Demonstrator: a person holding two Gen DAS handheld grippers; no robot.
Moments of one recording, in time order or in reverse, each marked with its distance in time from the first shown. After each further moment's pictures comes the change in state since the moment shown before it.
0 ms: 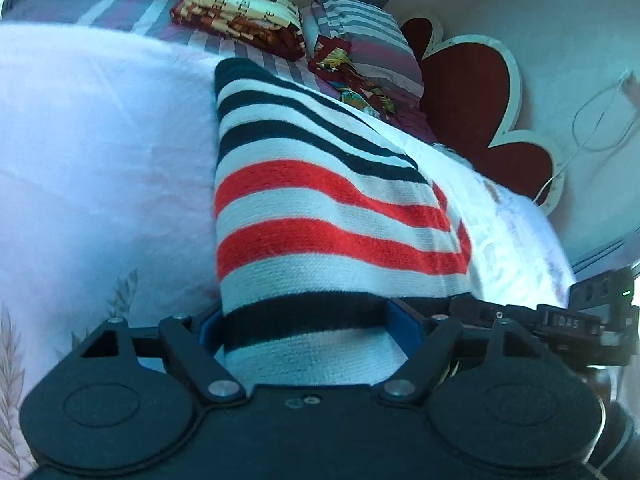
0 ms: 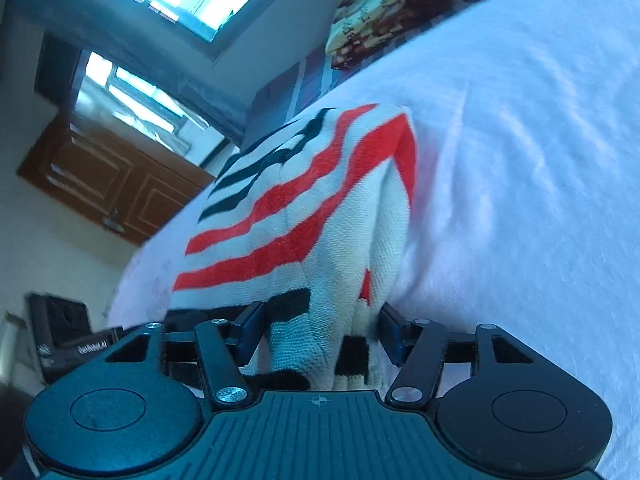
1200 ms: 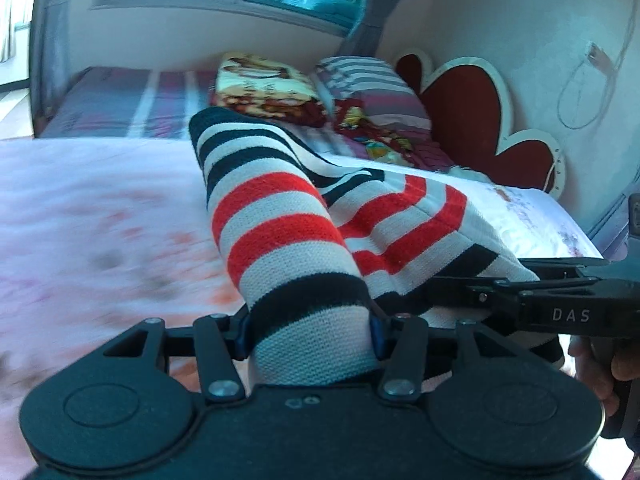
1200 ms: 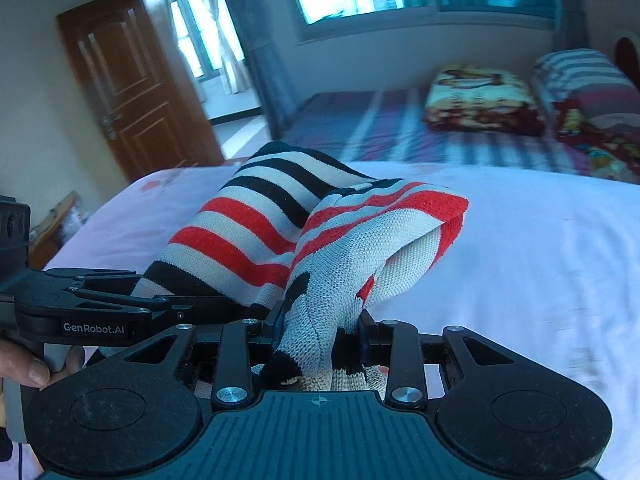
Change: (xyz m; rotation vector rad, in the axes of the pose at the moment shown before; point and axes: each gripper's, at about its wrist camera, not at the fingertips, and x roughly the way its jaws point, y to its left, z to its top) left arm -0.198 0.079 -0.038 0.195 -0.159 0.126; right arm 0.100 0.312 -0.134 -0.476 -0.068 -0.193
